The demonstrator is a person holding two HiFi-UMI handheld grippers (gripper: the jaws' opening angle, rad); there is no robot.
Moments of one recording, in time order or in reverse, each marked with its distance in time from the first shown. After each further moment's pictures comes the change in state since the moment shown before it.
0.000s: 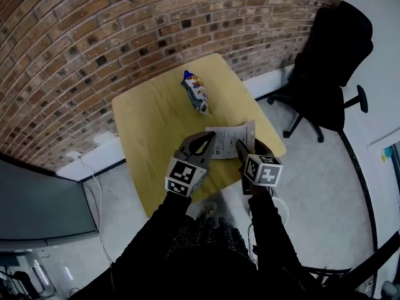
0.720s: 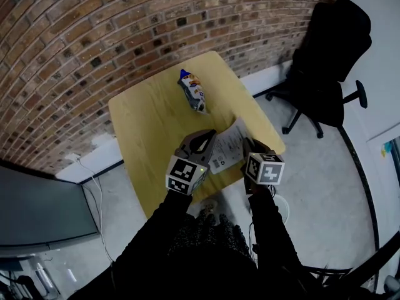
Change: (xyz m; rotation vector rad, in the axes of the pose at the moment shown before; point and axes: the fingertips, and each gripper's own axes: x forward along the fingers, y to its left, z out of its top) left arm 0.013 0.000 -0.004 -0.025 0.012 -0.030; right arm -0.002 -0.004 0.003 -0.001 0.038 -0.002
